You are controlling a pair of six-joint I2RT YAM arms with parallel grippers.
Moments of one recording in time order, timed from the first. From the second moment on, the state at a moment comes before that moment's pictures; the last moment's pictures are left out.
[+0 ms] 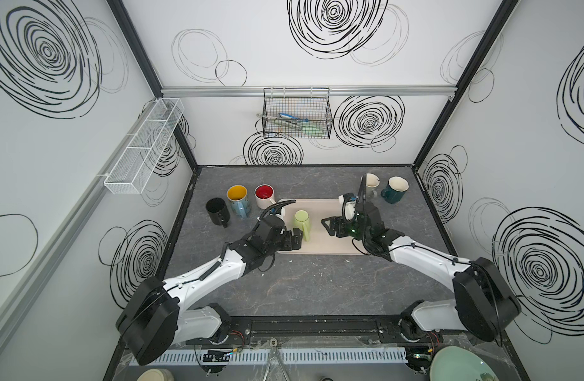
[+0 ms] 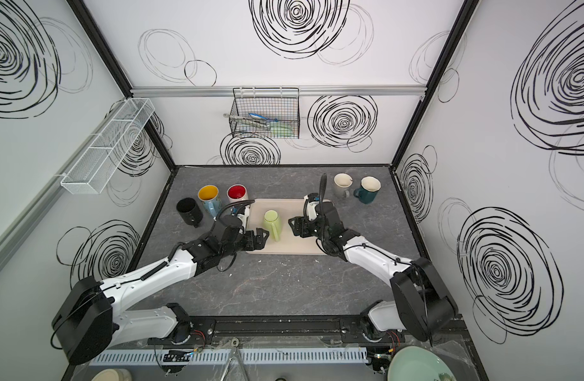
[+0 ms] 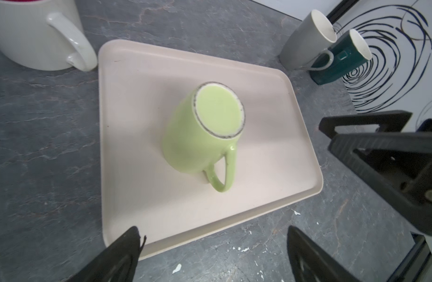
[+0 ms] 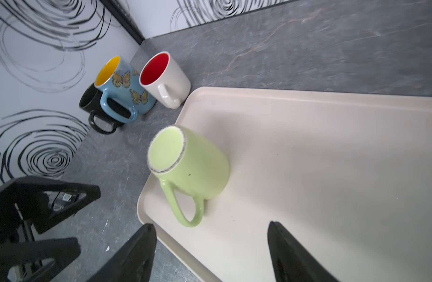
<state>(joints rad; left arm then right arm) -0.68 1.27 0.73 -0.14 -0.04 -0.62 0.49 1.32 0.69 0.10 -0.21 0.45</state>
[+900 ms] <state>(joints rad) -0.72 1.71 1.01 -0.25 -0.19 -0.61 0.40 0.76 0.35 0.02 -0.04 0.43</state>
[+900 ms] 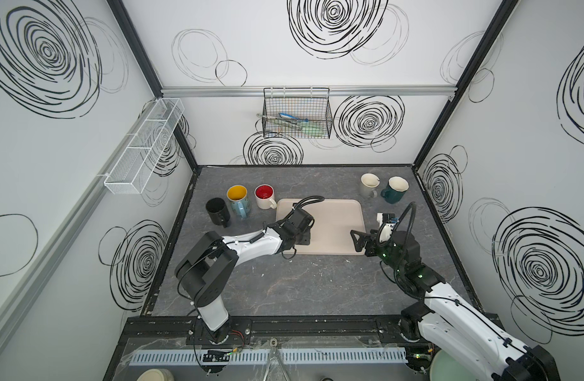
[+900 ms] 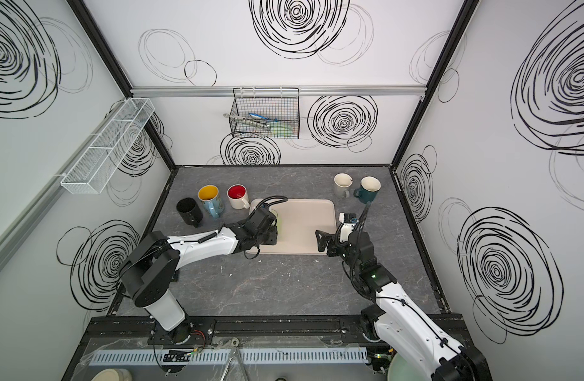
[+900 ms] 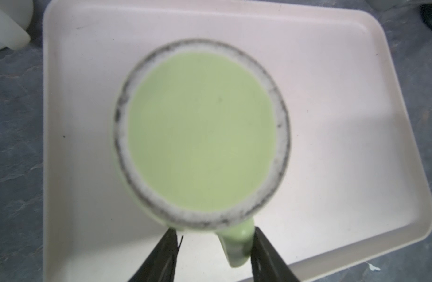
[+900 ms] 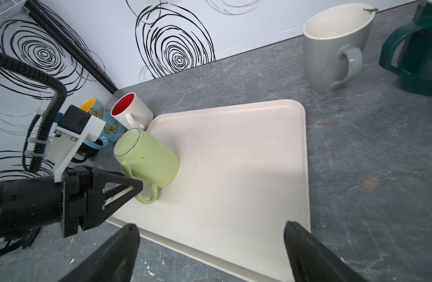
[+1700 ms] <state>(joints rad) -0.63 1.76 1.10 -0.32 -0.13 -0.50 0.40 0.74 0.32 -0.01 -0.01 0.41</state>
